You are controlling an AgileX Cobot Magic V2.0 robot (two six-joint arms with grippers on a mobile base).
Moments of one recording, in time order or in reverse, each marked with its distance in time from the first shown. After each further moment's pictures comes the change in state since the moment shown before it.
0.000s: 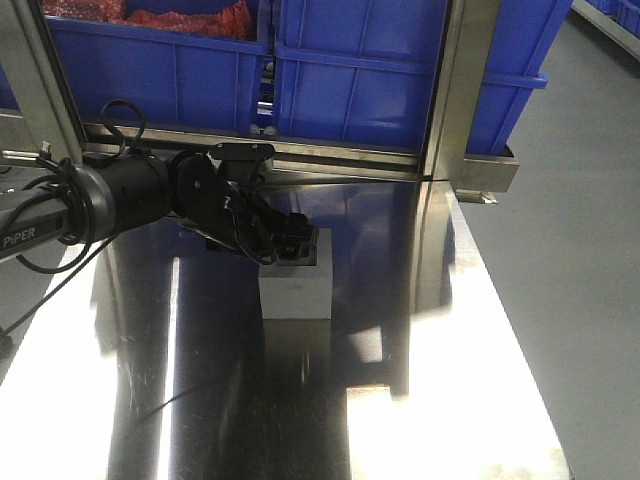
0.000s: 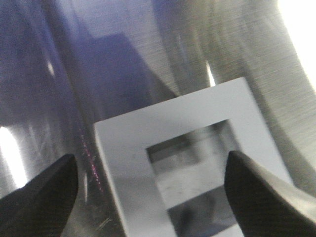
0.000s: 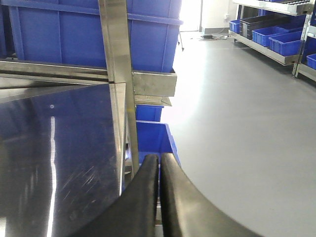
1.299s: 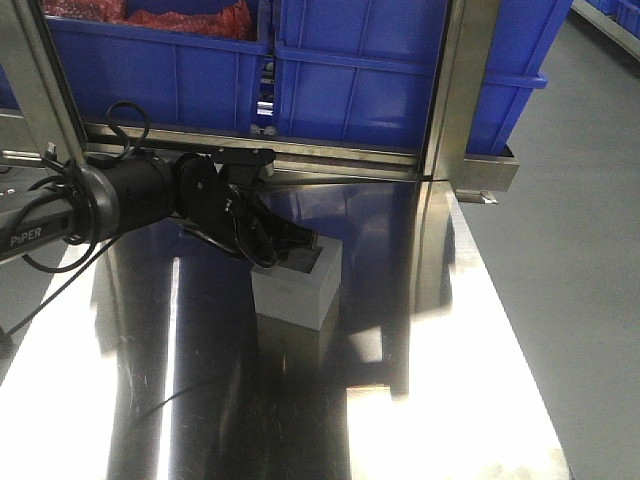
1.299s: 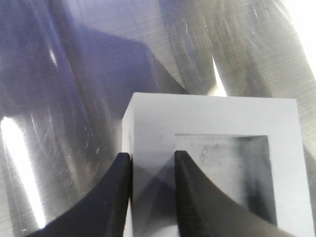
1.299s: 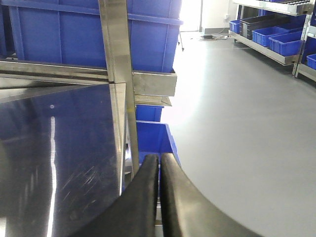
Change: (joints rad) left arm 0.000 0.013 -0.012 0.015 0.027 -0.009; right arm 0.000 0.000 0.000 0.000 0.000 0.000
